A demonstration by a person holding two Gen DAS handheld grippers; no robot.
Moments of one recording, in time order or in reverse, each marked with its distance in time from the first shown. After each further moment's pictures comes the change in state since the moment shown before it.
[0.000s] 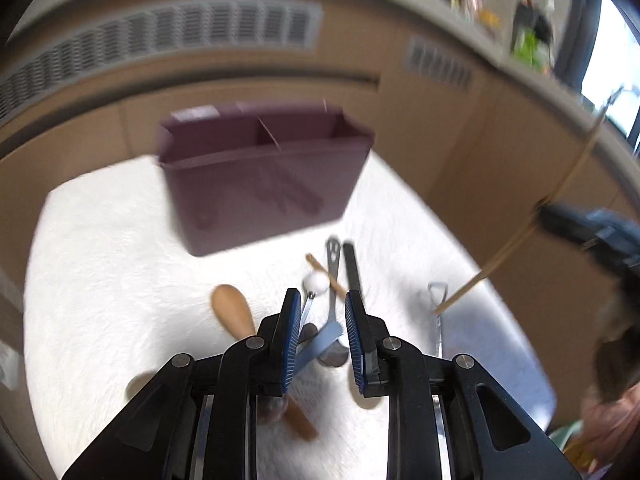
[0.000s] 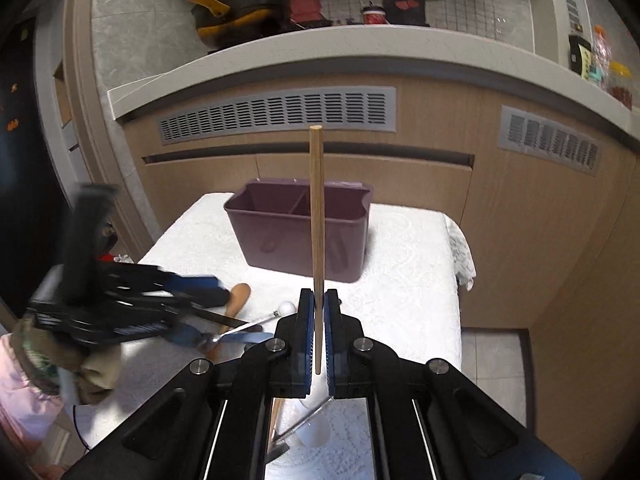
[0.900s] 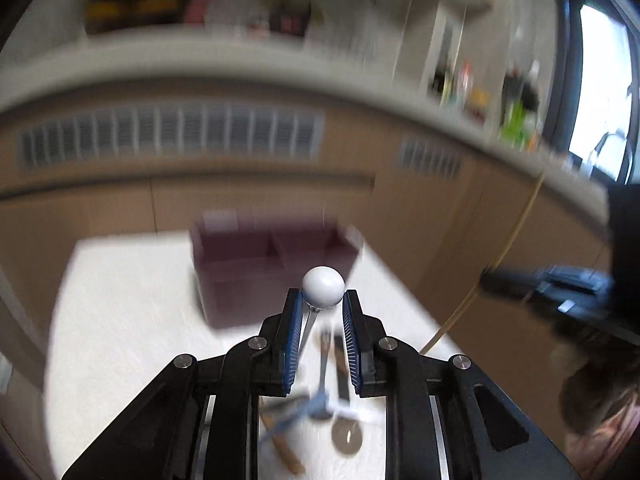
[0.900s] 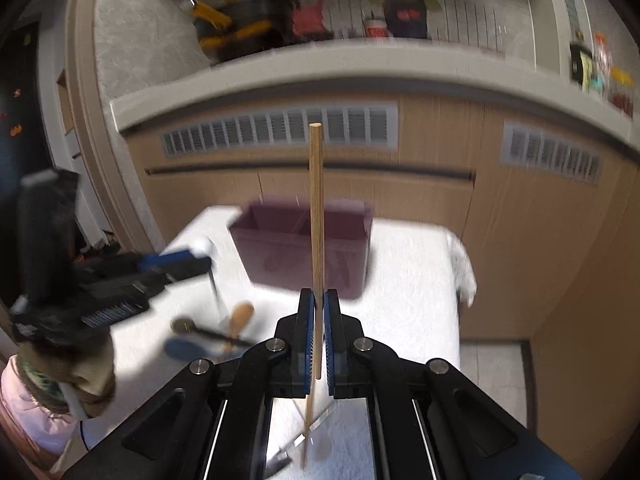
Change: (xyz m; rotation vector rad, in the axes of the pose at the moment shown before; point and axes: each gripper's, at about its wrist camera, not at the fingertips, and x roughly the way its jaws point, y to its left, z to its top) left arm -0.103 -0.010 0.011 -0.052 -0.403 0.014; right arm -0.012 0.008 0.026 -0.020 -0.066 0.008
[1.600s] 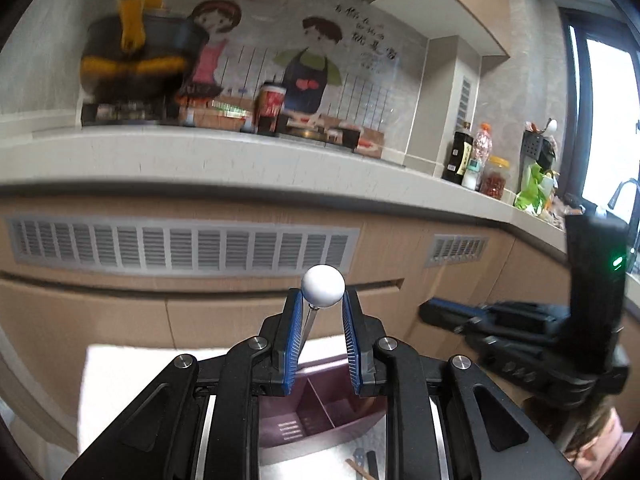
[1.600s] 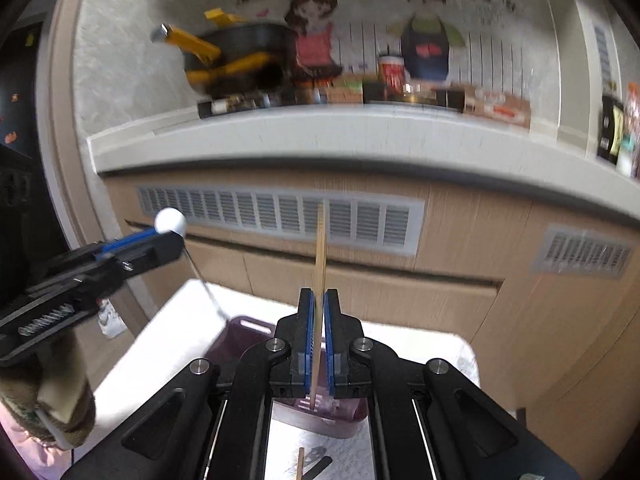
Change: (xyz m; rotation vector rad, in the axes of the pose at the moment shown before) left arm 0.060 0.058 0.118 -0.038 -0.108 0.014; right arm 0.099 -0.004 0.125 -0.026 -0.048 -0.017
